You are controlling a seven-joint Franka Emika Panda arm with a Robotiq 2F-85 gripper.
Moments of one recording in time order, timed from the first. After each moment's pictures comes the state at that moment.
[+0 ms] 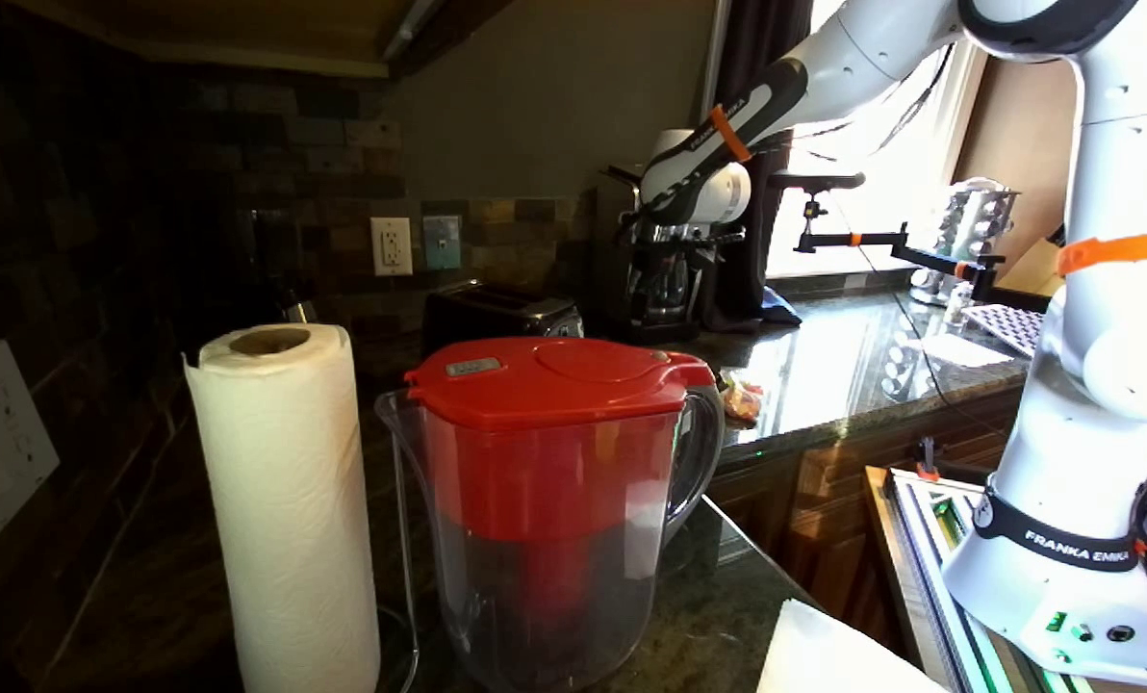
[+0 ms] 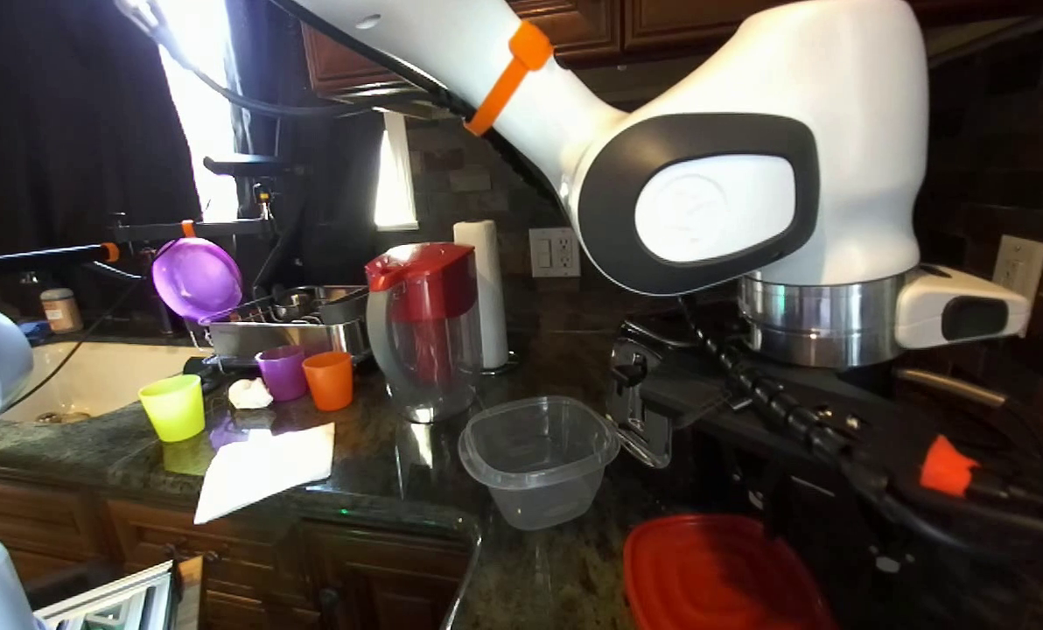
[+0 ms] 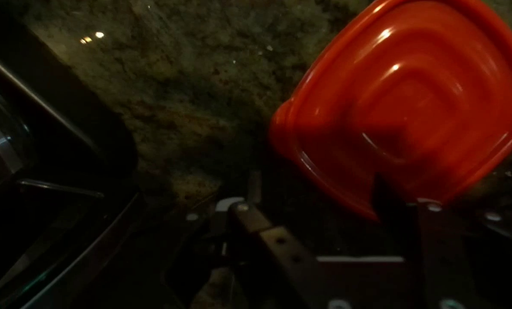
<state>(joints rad) -0.27 0.18 -0.22 -2.13 0.11 2.47 -0.65</state>
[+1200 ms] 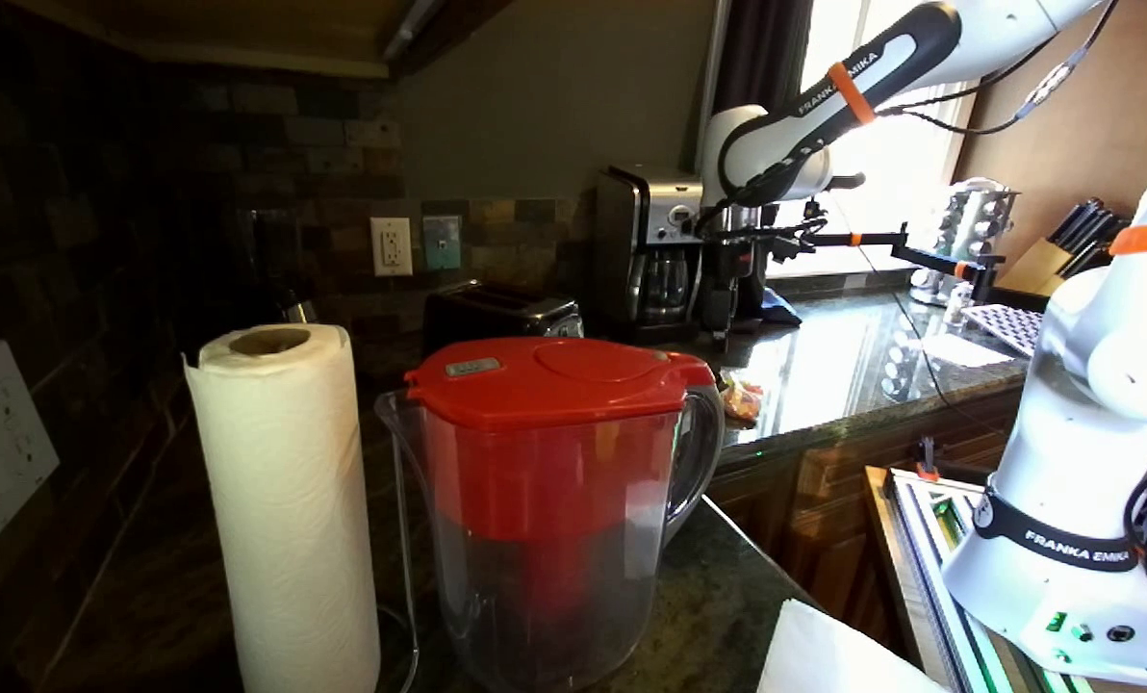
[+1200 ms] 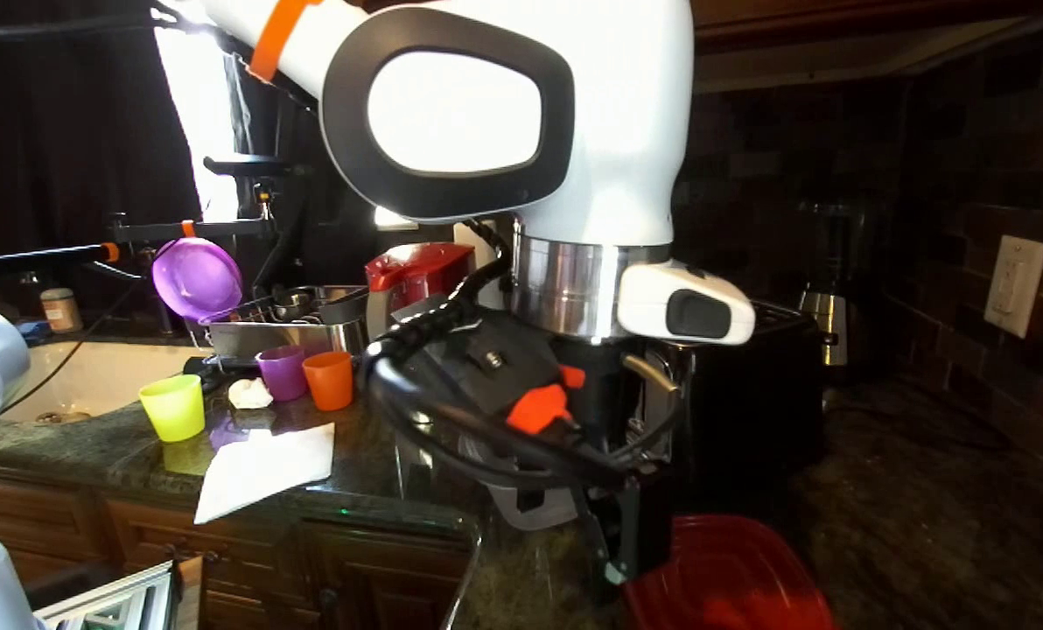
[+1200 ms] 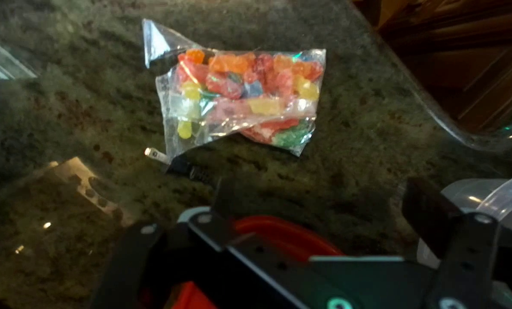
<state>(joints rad) -0.25 -0.23 -0.22 -2.50 -0.05 2.19 -0.41</state>
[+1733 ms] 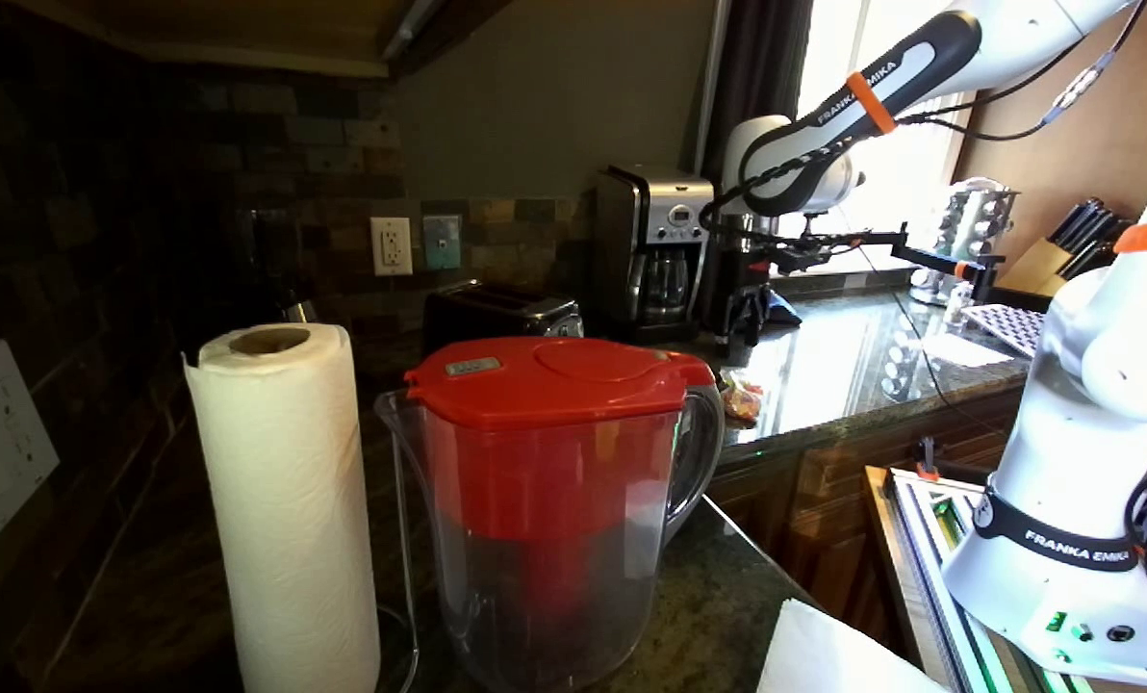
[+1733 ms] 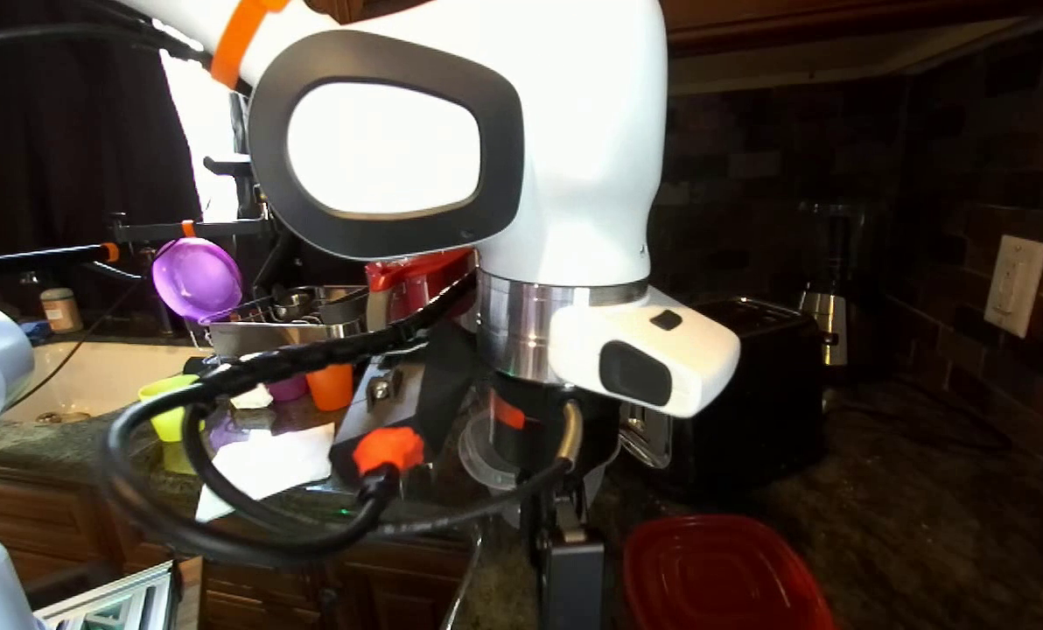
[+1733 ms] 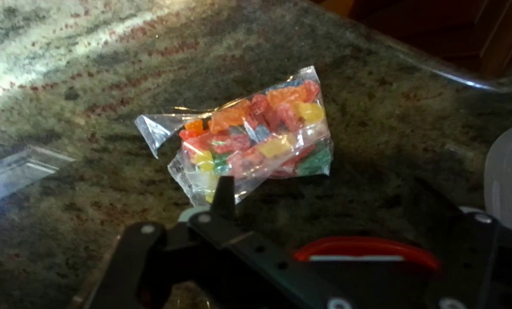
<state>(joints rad) -0.28 -0.27 -0.24 -2.57 -0.05 2.24 -0.06</state>
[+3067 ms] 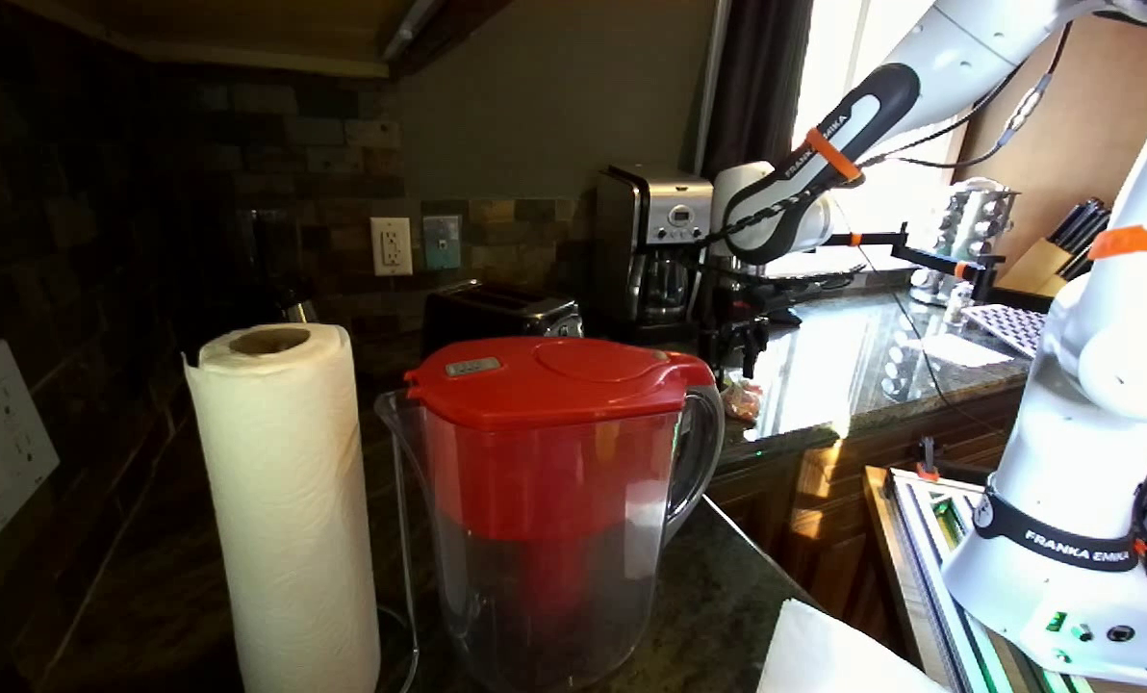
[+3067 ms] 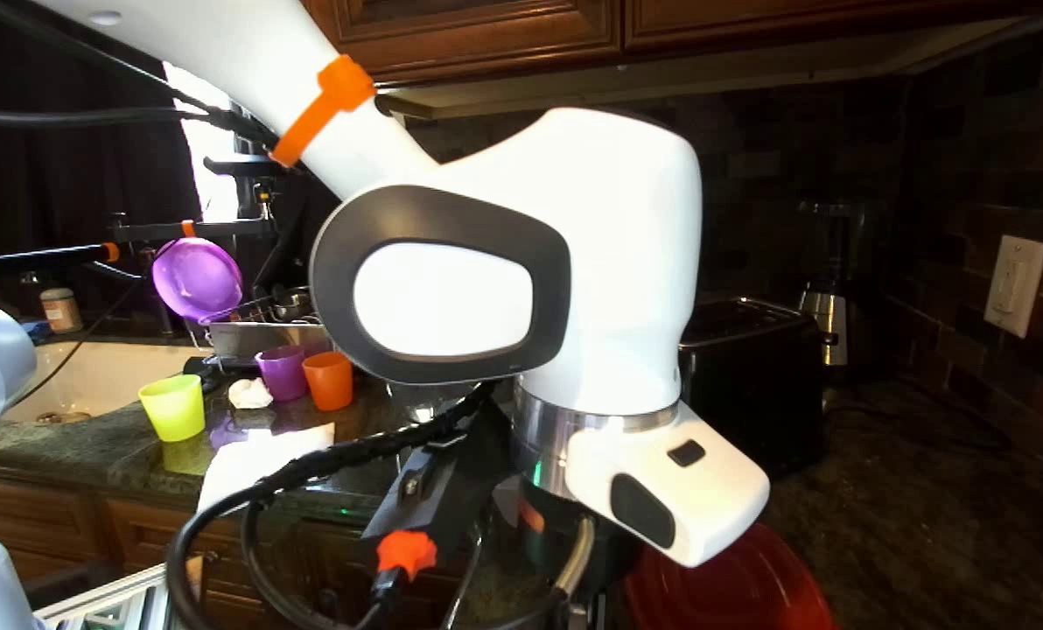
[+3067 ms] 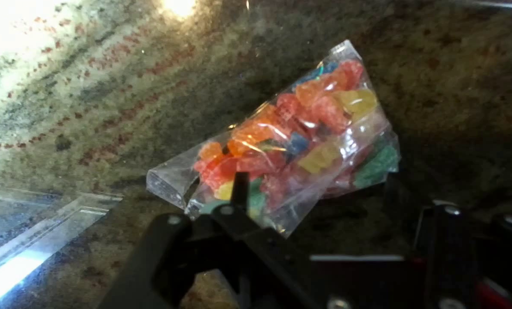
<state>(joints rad) -0.30 -0.09 -0.24 -2.57 -0.08 2.39 0.15</state>
